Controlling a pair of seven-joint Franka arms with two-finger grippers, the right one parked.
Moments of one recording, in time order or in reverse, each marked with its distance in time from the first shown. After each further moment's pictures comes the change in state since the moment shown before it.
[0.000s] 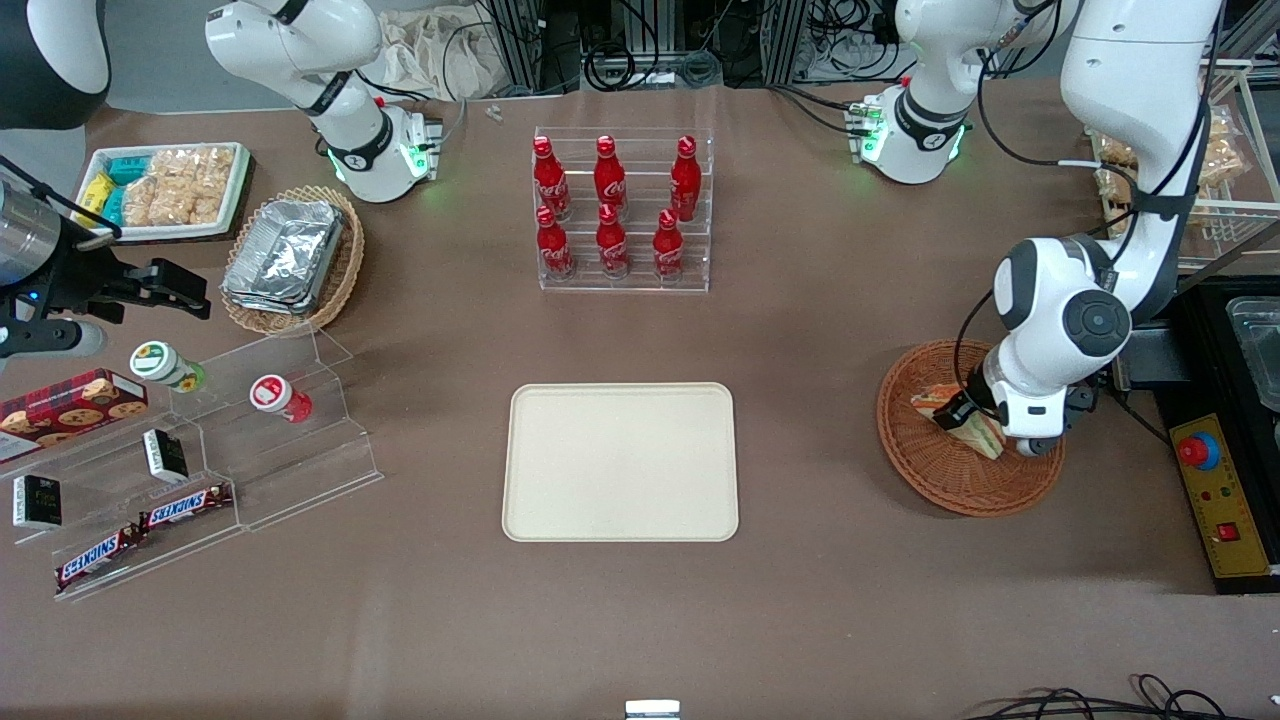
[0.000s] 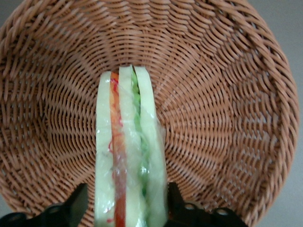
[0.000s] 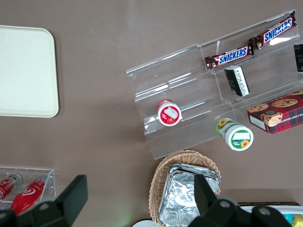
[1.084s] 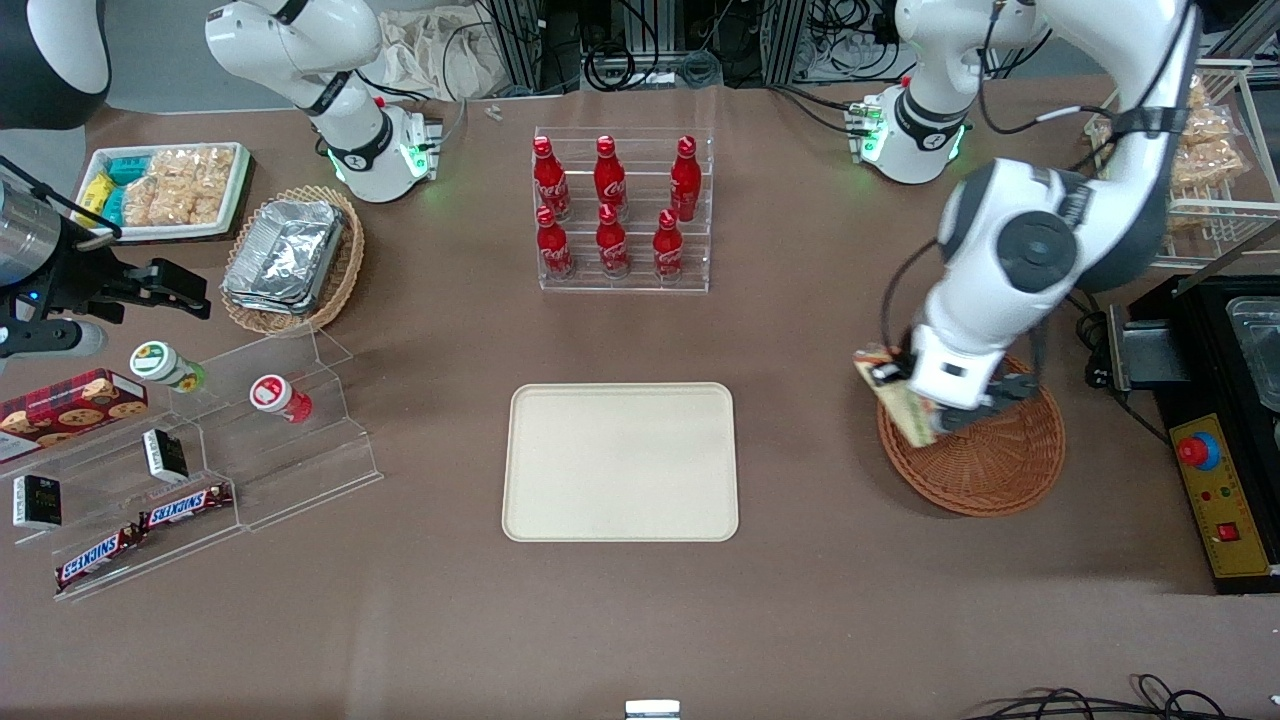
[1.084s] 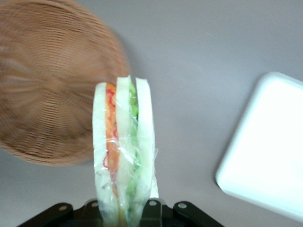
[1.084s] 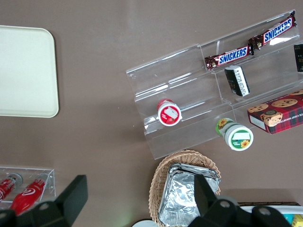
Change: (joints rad) arm -0.032 -0.126 -0.331 0.278 0.015 -0.394 0.114
